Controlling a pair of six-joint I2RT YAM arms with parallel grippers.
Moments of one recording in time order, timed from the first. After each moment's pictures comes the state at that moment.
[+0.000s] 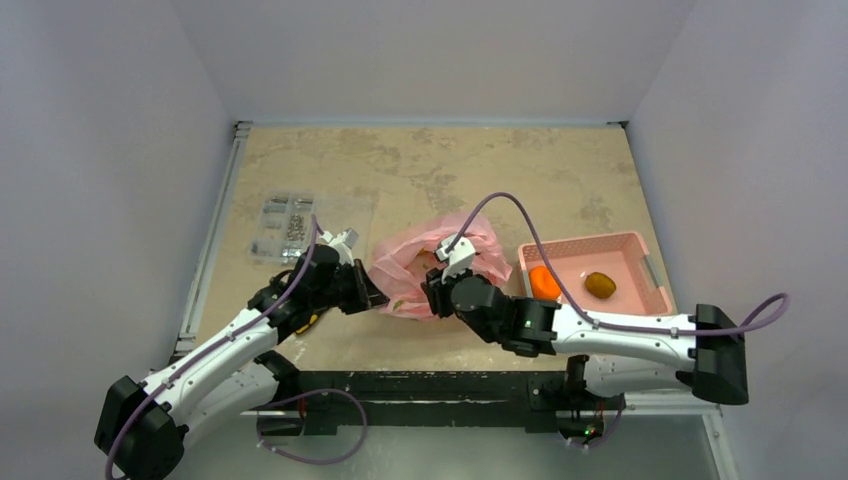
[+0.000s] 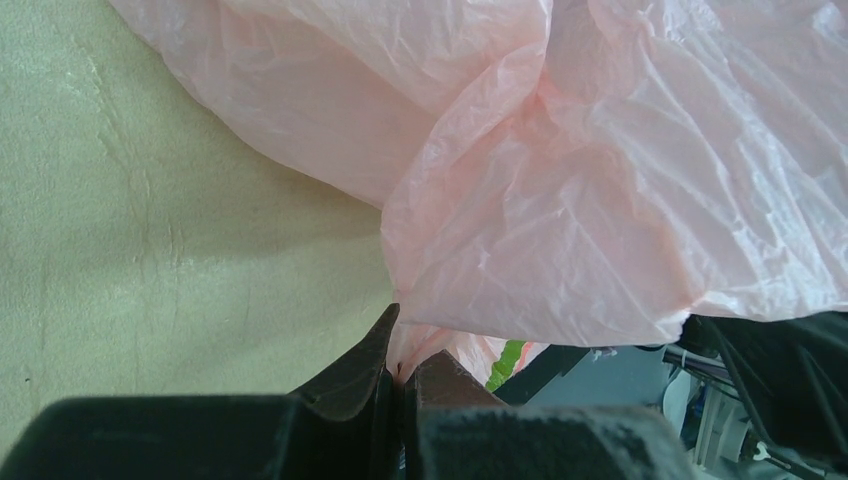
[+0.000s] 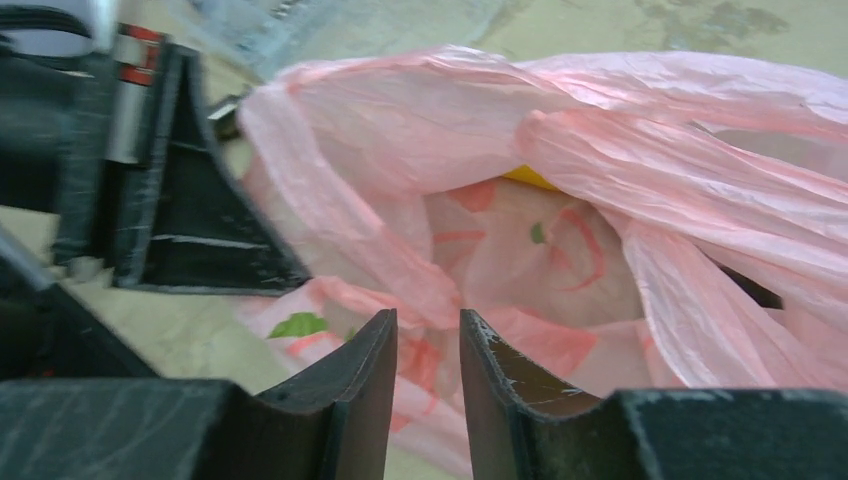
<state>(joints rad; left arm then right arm) -0.60 0.86 0.49 -0.31 0.27 -0.86 1.27 1.09 0.73 -0.01 0.54 0.39</state>
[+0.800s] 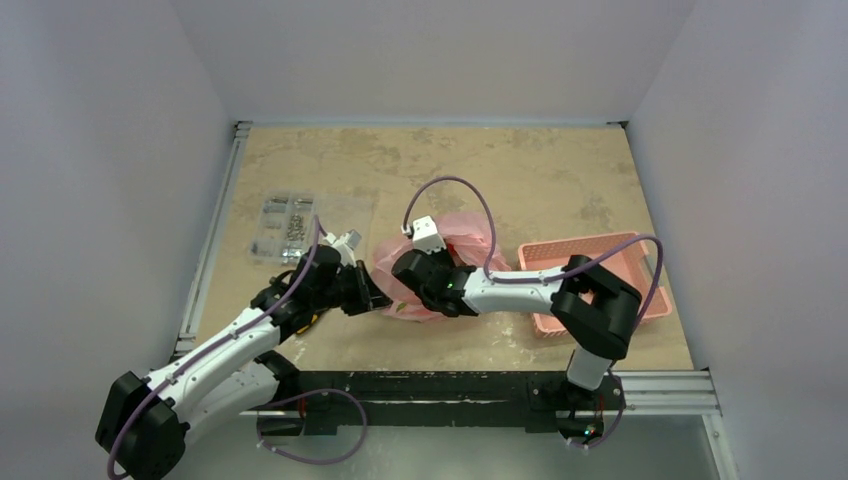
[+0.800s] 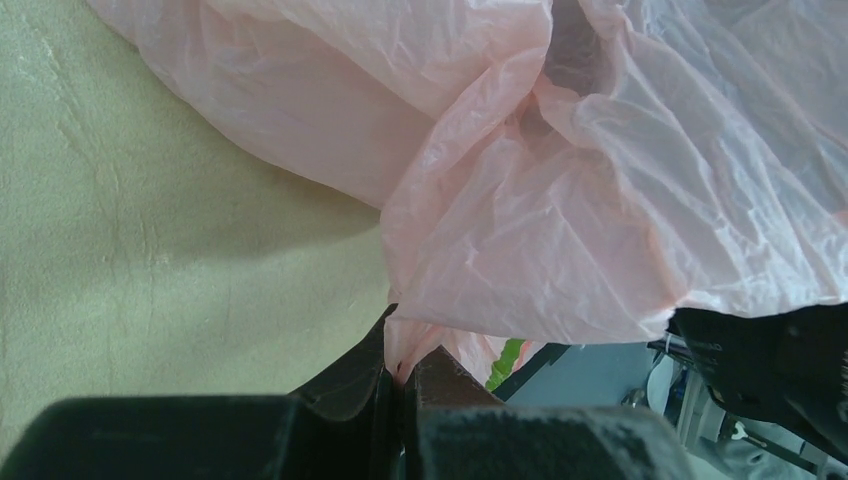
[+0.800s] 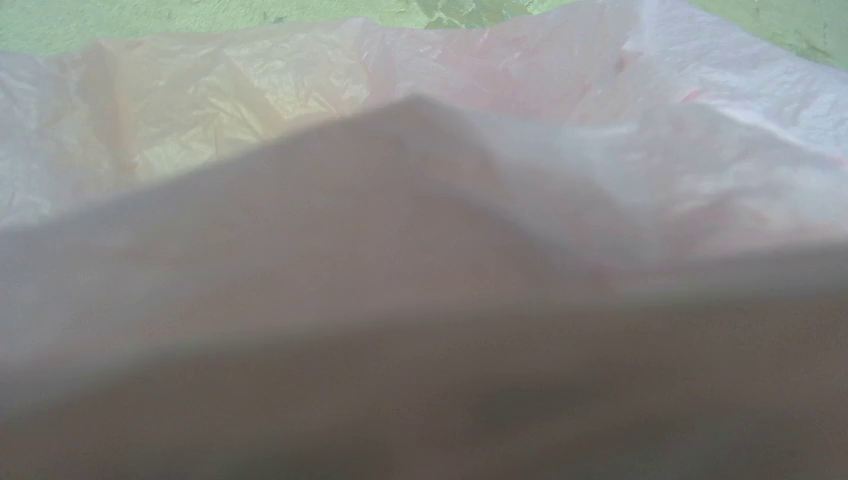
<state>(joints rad) -0.60 0.88 0.48 -0.27 0.31 -0.88 1.10 1.70 0.97 -0.12 0.91 0.38</state>
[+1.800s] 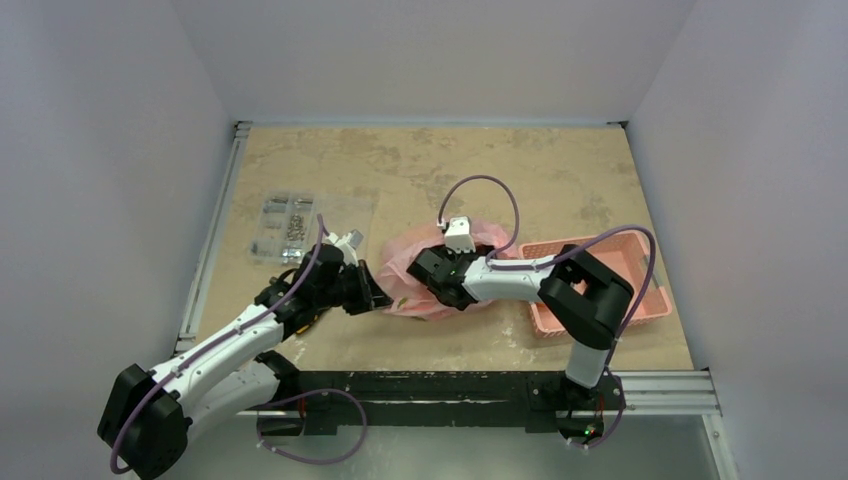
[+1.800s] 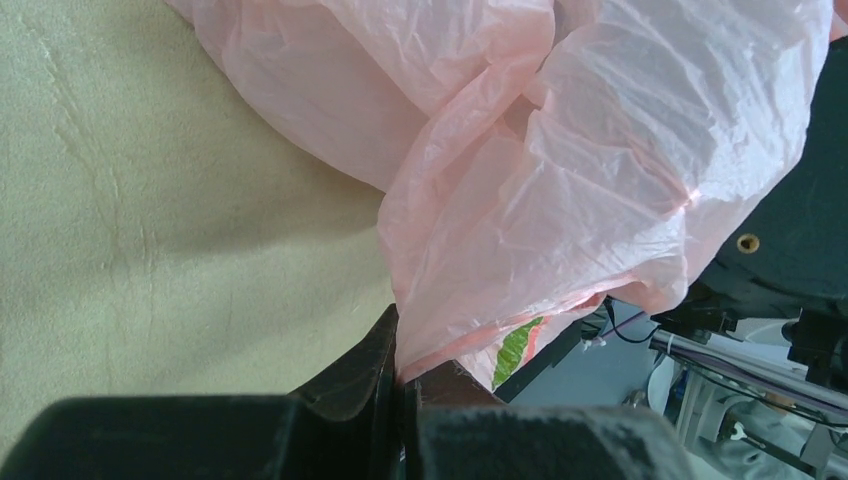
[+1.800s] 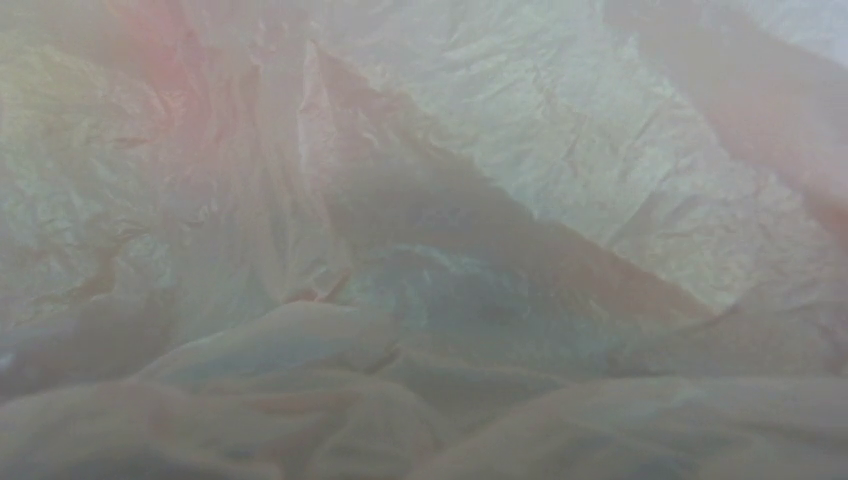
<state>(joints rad) -0.60 0.91 0.48 -0.25 0.31 -0.88 0.99 1.80 1.00 -0.47 1.04 0.76</state>
